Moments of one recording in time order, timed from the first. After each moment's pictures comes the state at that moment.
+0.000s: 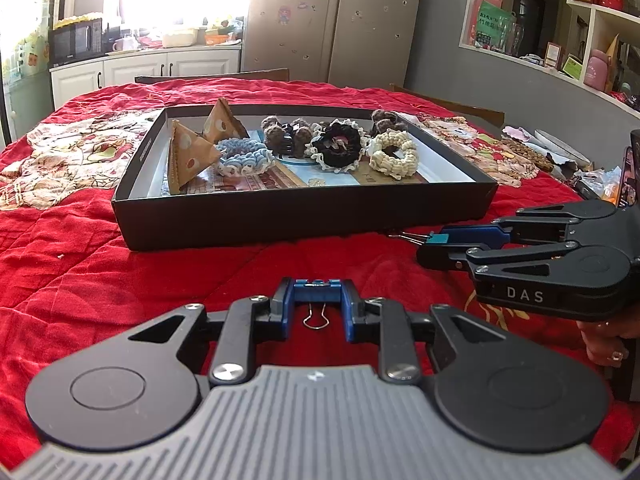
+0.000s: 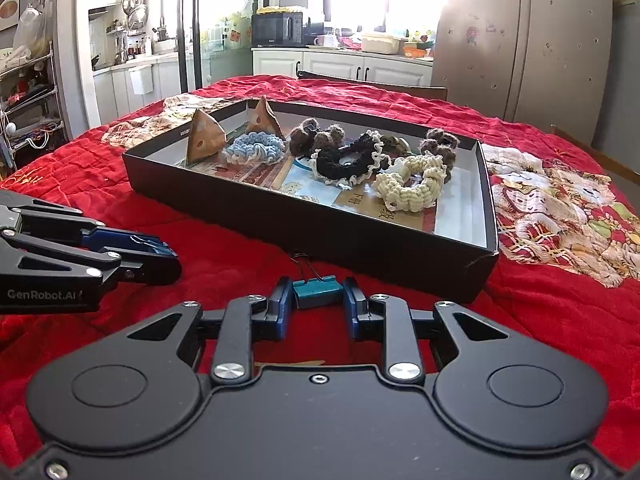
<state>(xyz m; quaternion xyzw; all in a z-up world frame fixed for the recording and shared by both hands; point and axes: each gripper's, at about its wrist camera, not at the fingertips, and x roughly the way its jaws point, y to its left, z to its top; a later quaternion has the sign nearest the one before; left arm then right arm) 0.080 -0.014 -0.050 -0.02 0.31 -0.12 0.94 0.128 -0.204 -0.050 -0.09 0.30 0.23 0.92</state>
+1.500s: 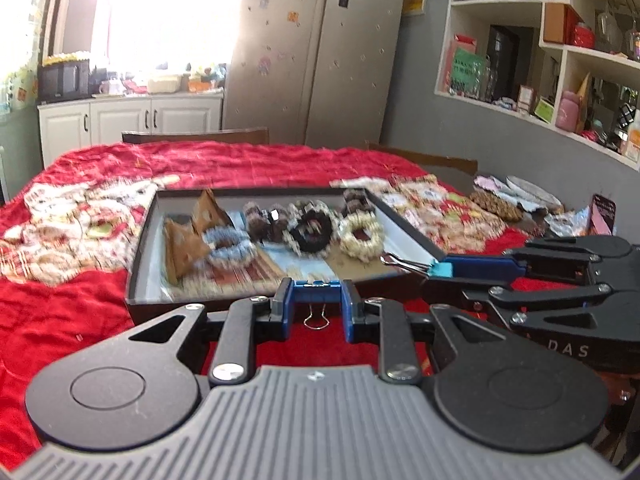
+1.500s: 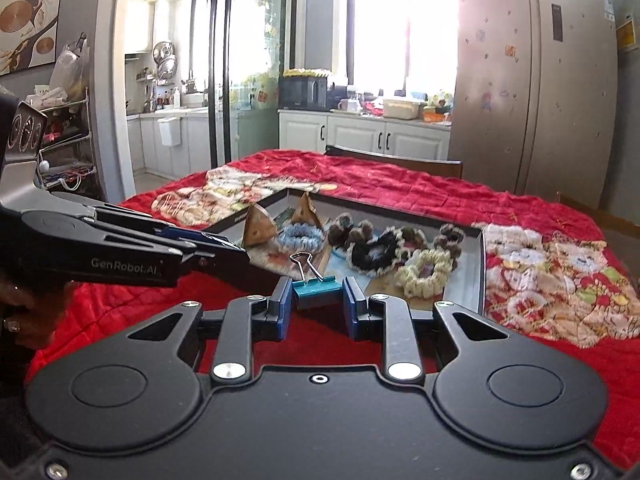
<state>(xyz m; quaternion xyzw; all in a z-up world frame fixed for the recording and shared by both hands) 0.072 -0.008 0.014 -0.03 0.24 -0.15 0.96 0.071 -0.211 0.023 -0.07 0.20 0.27 0.94</state>
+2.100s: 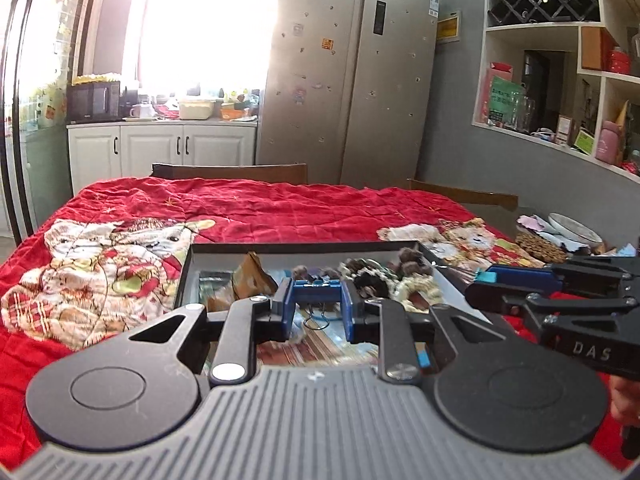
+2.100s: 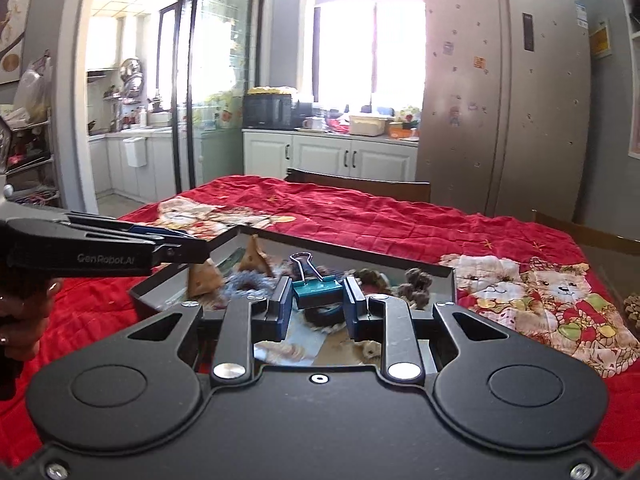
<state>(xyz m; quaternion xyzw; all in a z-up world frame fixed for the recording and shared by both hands) 0.128 0.008 0.028 -0.04 0.20 -0.10 0.97 0.135 -0.204 0.039 -0.06 0.19 0.22 0.96</state>
